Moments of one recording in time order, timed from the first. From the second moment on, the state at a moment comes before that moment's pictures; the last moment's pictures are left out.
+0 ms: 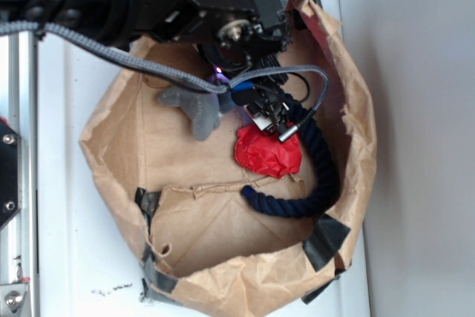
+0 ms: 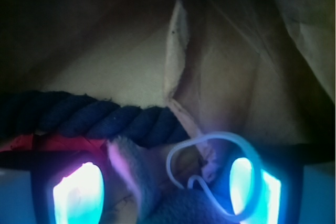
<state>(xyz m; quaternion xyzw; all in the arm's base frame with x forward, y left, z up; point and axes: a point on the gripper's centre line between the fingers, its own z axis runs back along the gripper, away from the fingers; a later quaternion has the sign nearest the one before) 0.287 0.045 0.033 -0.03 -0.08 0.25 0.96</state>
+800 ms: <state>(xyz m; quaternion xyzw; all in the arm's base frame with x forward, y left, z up) 0.225 0.013 0.080 -0.11 -0.09 0.17 0.97</state>
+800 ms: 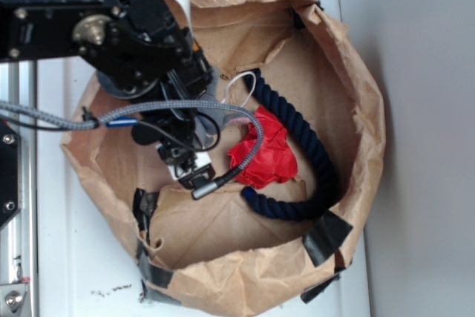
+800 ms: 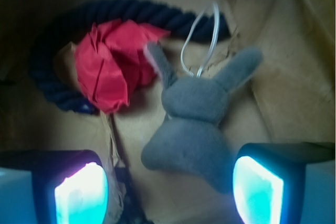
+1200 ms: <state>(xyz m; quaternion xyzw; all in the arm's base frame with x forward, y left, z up) 0.242 0.030 0.054 -0.09 -0.06 0.19 0.98</state>
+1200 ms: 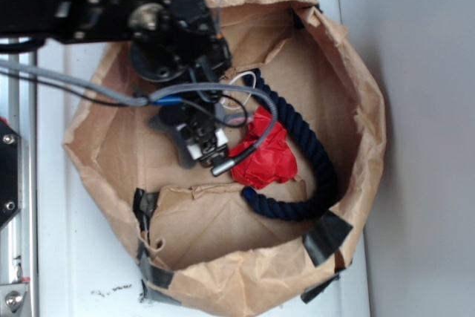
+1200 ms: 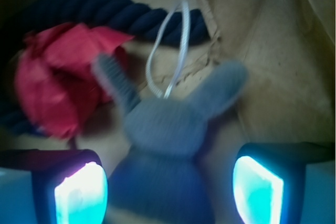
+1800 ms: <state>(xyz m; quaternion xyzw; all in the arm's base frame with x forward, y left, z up) 0.241 0.016 0.024 -0.03 -0.06 0.21 0.97</state>
